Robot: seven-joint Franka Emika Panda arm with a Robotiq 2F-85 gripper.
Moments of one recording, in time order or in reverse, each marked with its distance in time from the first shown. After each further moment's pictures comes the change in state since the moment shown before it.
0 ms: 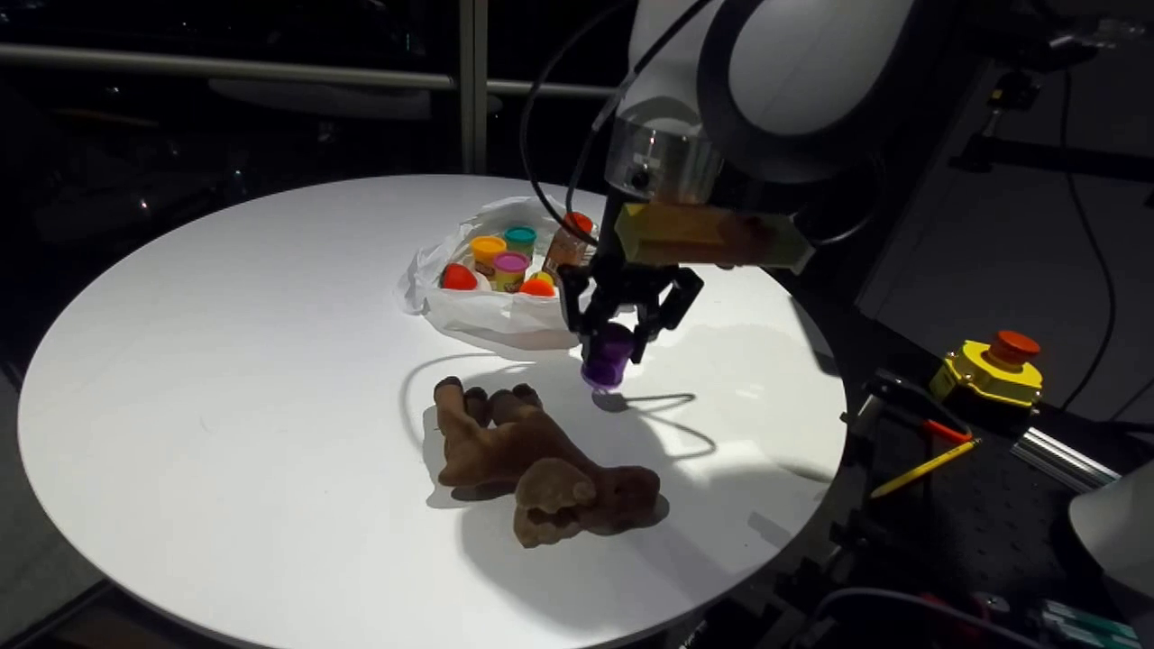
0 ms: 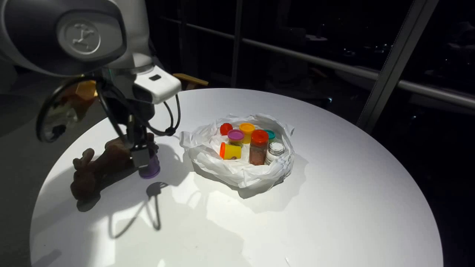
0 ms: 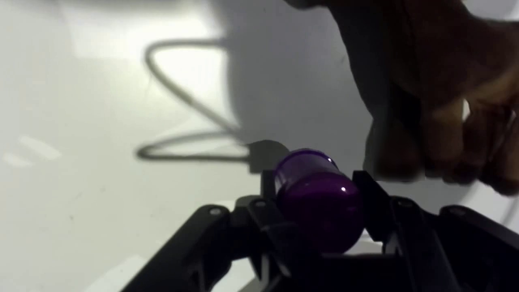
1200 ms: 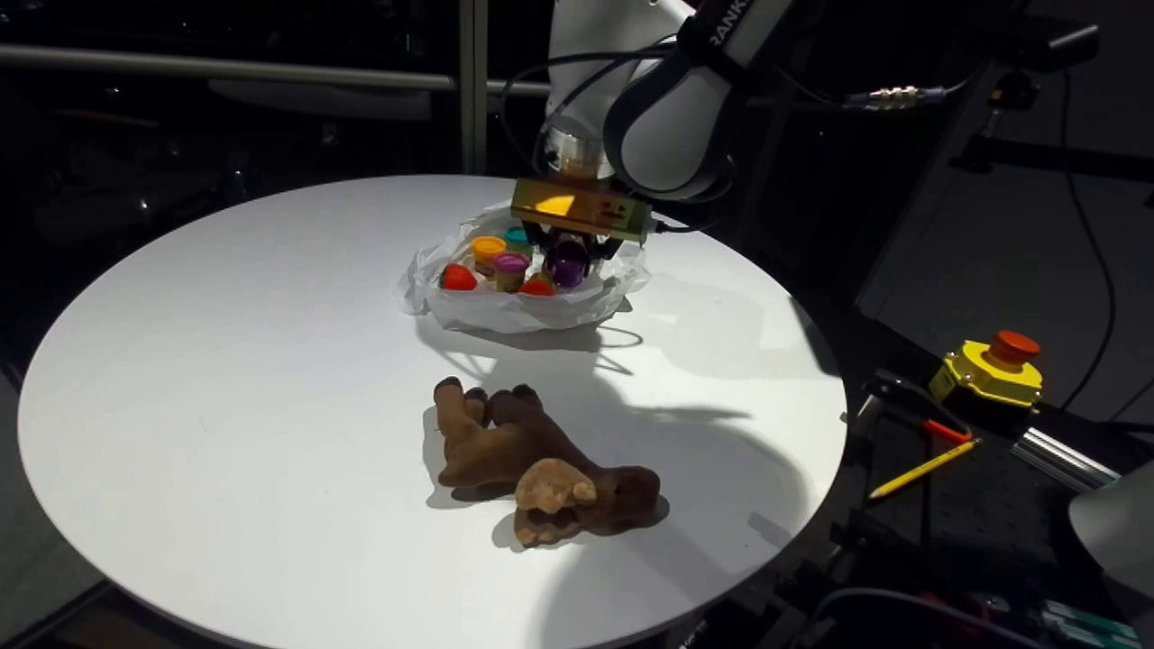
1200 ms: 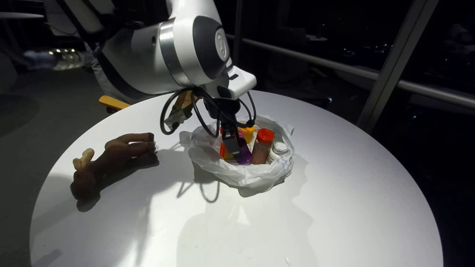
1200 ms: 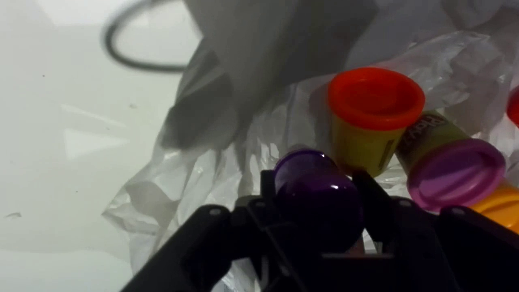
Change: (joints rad) arm 0.061 0.337 -0.310 0.428 -0.439 0.009 0.650
